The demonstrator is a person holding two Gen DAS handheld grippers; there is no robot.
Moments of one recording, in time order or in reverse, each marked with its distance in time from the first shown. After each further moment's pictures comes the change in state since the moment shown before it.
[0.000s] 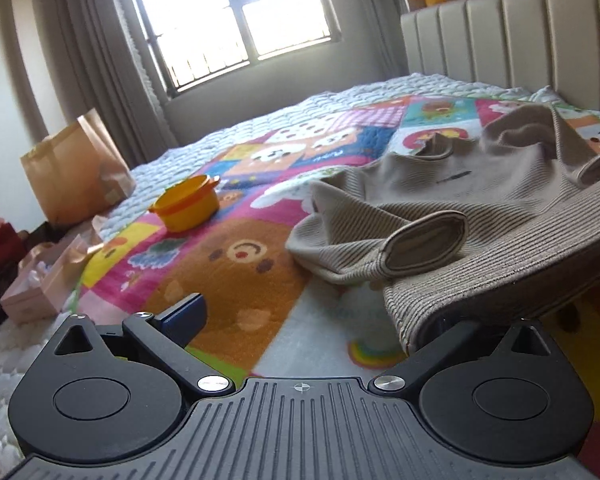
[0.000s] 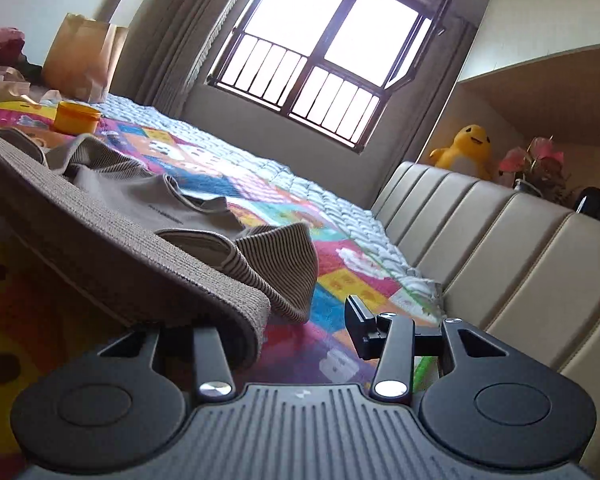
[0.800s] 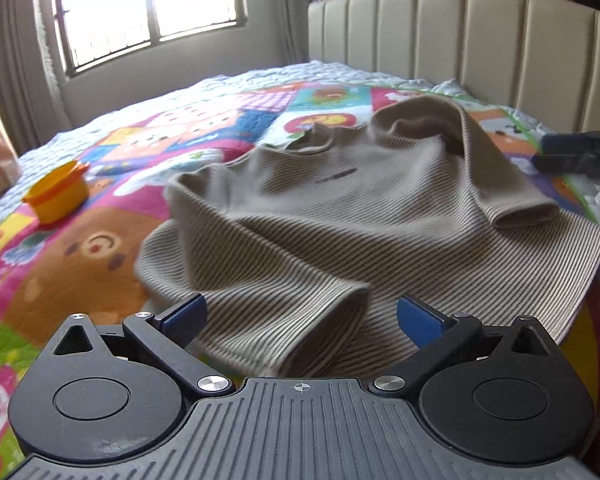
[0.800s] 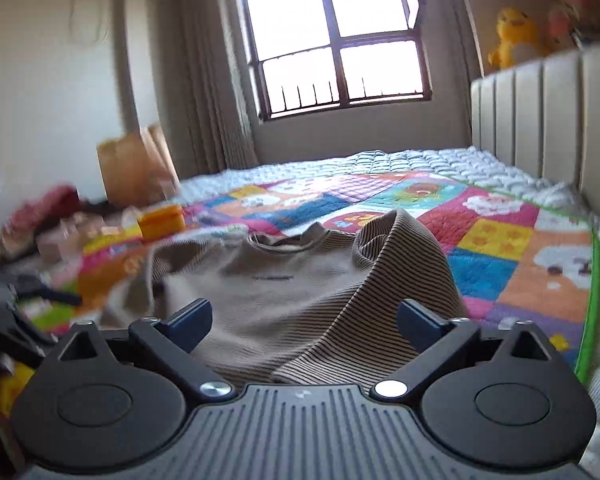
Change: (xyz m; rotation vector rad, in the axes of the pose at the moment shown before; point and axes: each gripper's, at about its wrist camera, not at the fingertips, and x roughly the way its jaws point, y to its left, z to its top) left arm 0.047 -0.039 0.023 0.002 -0.009 -0.325; right arm 0.040 0.005 0.032 0.299 -0.020 0.374
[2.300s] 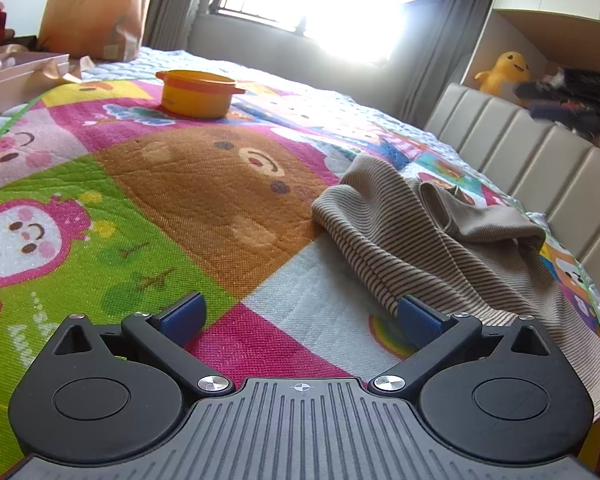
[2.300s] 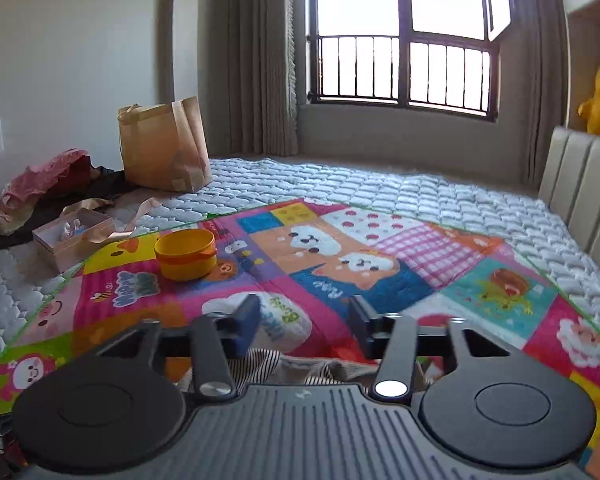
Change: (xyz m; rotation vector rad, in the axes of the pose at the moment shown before) left arm -0.022 0.130 -0.084 -0.535 -0.120 0.076; right arm 0.165 0.023 0.191 0.043 0.067 0.104
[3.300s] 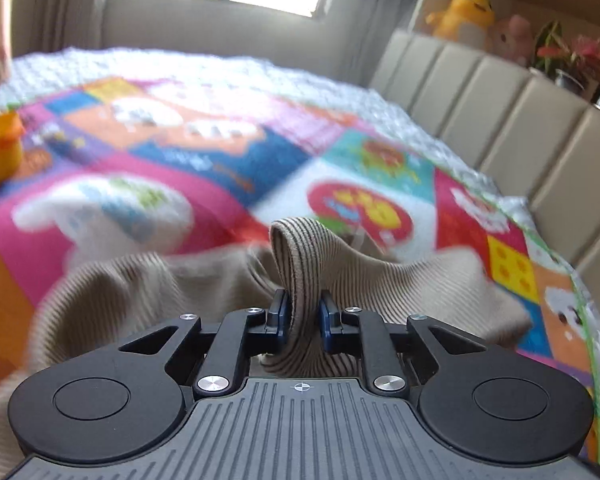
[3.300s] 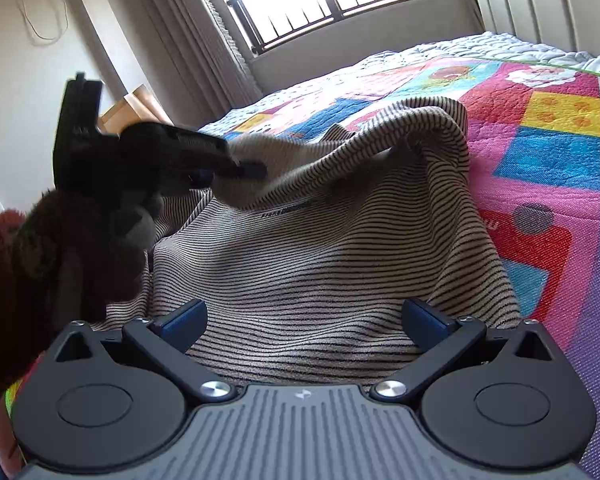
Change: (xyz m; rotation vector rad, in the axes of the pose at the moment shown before) left arm 0.205 -0.177 0.112 0.134 0.129 -0.038; right arm -0.012 -0.099 -0.194 0.343 0.099 0.090
